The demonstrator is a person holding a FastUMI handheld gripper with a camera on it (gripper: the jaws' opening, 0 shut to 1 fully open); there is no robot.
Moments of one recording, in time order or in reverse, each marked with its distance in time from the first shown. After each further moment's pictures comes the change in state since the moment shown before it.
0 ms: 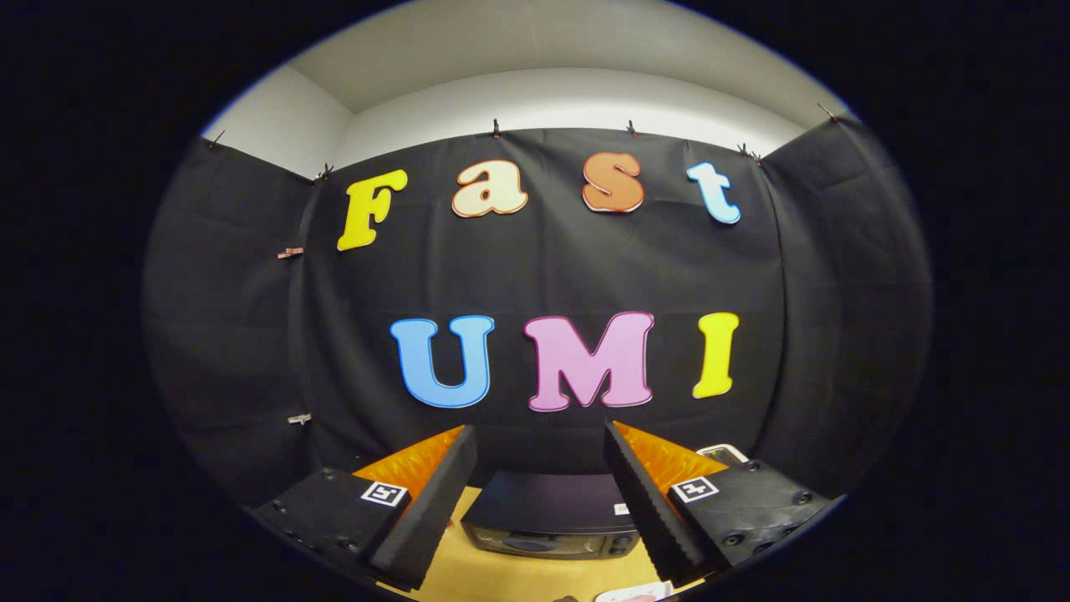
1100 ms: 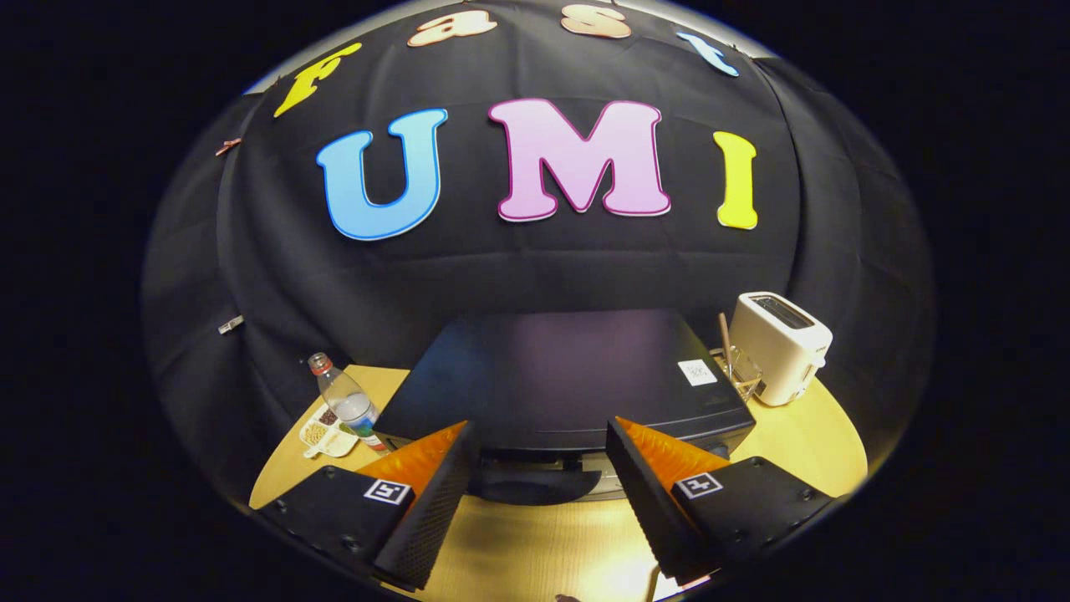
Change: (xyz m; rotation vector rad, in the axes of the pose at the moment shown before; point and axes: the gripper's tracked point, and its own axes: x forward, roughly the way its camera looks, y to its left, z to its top) arm 0.119 -0.028 -0.319 0.035 0.439 -0.150
